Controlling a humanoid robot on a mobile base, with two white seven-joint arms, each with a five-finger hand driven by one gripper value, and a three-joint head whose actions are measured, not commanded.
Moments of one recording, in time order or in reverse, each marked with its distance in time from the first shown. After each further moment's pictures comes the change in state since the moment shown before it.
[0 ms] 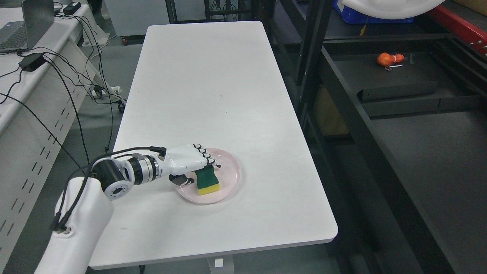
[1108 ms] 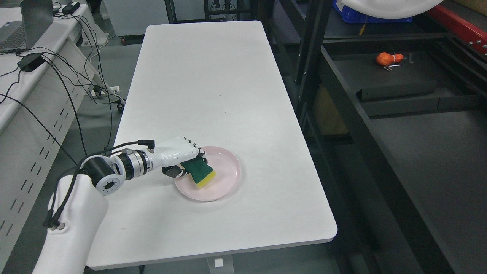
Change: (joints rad) left arm -0.021 -0.020 0.120 0.059 0.012 0.000 -0.001; right arm 0.000 0.000 0.000 0.000 0.000 0.000 0.000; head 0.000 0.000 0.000
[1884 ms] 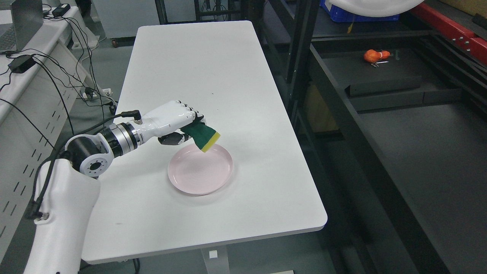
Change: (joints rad) left arm -0.053 -0.014 0.089 -0.142 0.155 0.000 0.004; right arm -0.001 0.000 0.000 0.000 0.000 0.000 0.000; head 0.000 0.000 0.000
